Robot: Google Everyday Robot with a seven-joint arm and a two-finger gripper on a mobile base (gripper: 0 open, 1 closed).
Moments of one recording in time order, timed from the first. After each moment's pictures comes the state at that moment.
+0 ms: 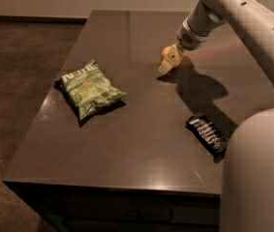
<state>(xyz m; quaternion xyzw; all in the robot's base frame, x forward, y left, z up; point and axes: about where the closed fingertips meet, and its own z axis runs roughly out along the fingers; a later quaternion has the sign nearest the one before) 0.737 -0.141 0.855 -0.43 0.87 0.05 0.24</state>
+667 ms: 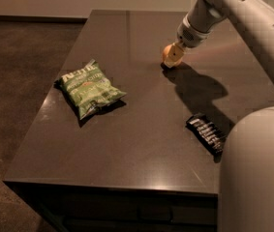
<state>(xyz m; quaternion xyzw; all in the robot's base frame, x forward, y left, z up) 0.734 -0.141 0.863 -0.44 0.87 0.05 0.23</state>
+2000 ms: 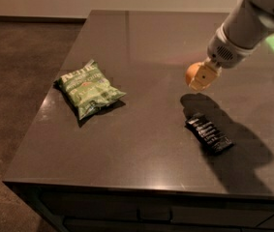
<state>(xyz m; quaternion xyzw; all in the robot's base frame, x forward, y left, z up) 0.572 -0.180 0.898 -0.43 0.88 0.02 0.20</state>
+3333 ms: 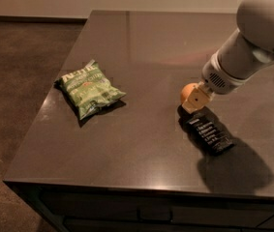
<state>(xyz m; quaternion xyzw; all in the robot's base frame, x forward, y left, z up) 0.531 -0.166 0.867 -0.39 0.90 0.03 0.21</state>
